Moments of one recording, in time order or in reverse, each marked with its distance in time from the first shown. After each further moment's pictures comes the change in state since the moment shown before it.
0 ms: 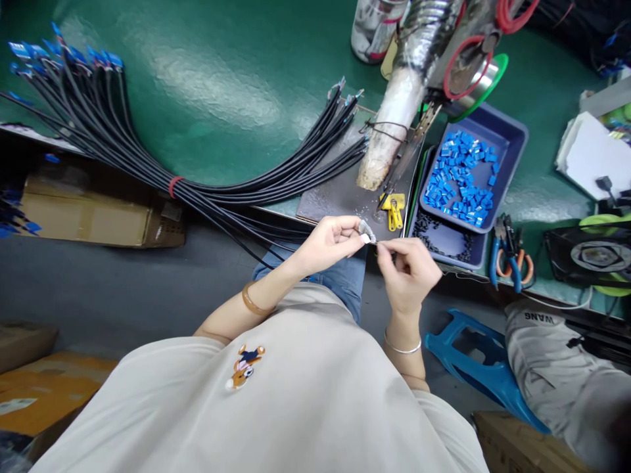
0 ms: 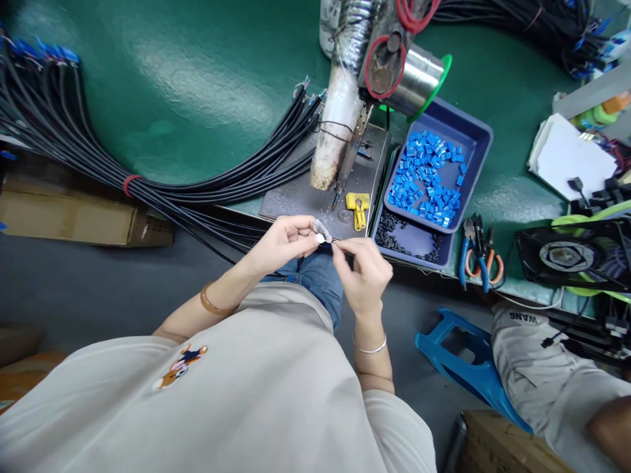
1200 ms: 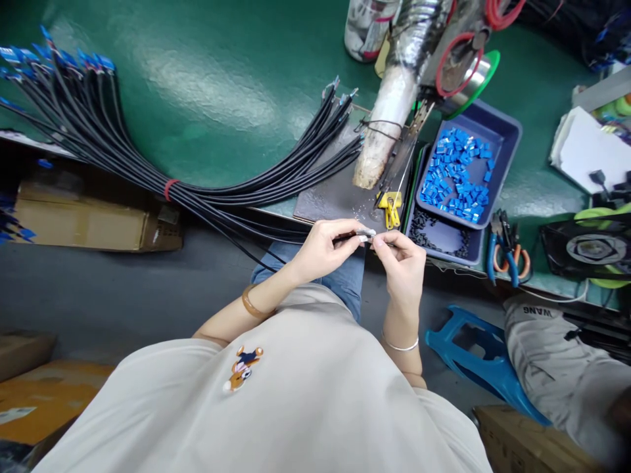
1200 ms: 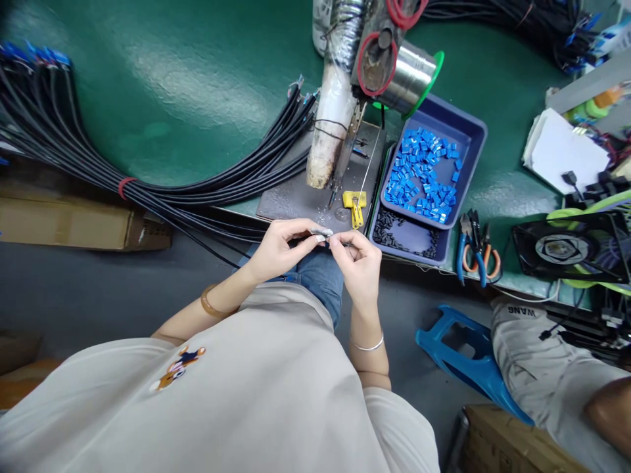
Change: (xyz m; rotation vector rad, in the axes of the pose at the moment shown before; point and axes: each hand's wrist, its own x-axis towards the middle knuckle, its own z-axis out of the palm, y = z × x) left_hand -0.003 -0.016 -0.003 0.453 0.114 0.381; right_hand 0.003 0.001 0.009 0.473 -0.106 0.616
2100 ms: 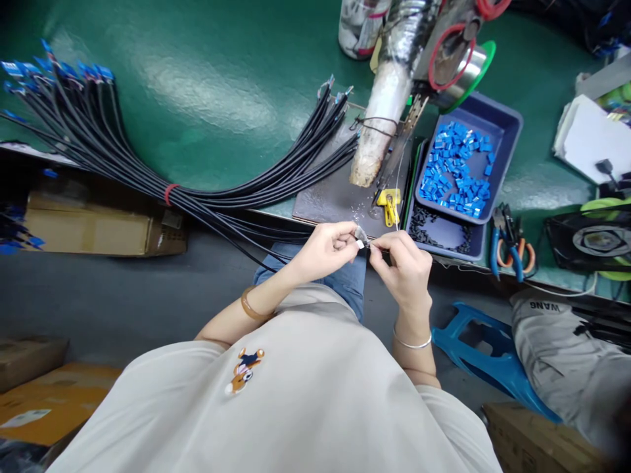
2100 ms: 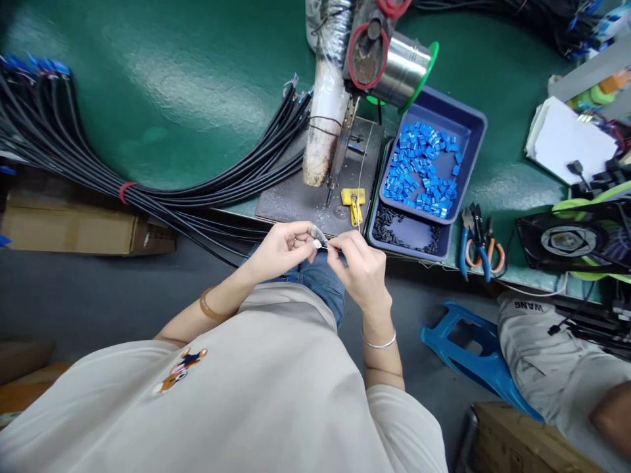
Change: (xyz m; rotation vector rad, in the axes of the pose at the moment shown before) left_hand -0.001 0.015 -0.002 -0.184 -0.148 -0.313; right_hand 0.003 -0.004 -0.017 -0.693 -0.094 -0.795
